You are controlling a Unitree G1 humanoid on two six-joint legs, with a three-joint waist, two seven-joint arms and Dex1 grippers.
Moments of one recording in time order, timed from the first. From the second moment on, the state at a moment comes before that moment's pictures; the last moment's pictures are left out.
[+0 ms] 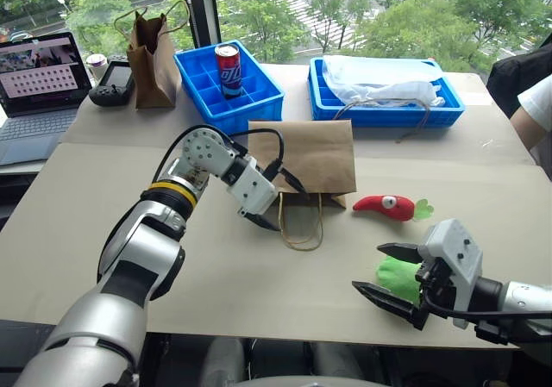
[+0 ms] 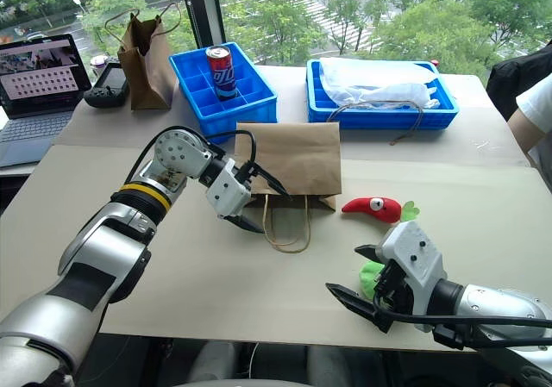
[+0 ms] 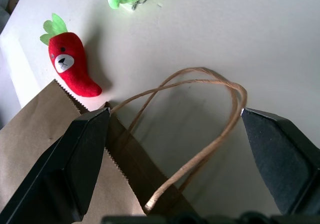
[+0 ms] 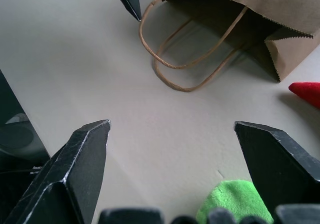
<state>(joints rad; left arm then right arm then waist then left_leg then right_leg) -1.13 0.37 -0.49 1.01 -0.12 -0.97 -1.61 0.41 -0.98 -0.55 -1.02 1.04 0.93 0.42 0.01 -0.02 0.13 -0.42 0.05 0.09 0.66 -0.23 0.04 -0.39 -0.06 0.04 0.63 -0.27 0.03</state>
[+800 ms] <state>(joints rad) -1.23 0.31 -0.57 1.22 0.13 -1.14 -1.37 0.44 -0.96 -0.62 -1.02 1.03 0.92 0.39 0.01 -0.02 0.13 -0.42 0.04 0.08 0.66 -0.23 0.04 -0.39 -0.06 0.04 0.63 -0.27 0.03</state>
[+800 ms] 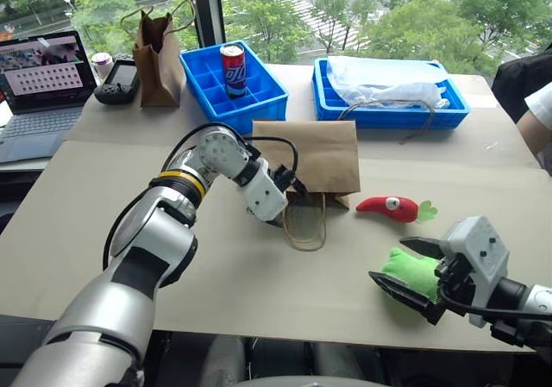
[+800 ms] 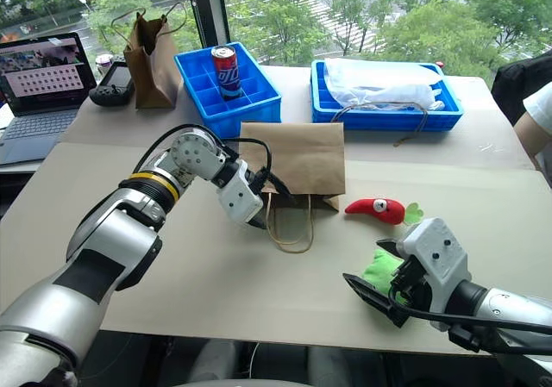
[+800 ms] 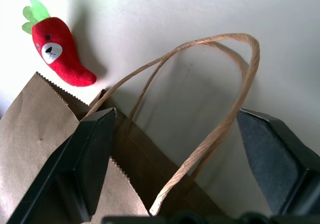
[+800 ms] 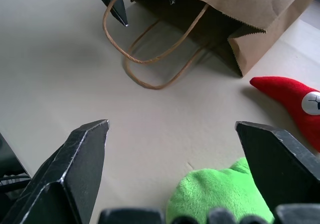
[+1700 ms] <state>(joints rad) -1.02 0.40 -0.40 0.64 -0.28 -0.32 -1.61 0.20 -0.55 -0.02 -0.83 0.71 0.84 0.18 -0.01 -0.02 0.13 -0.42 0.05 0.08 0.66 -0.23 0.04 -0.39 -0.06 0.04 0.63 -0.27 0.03</state>
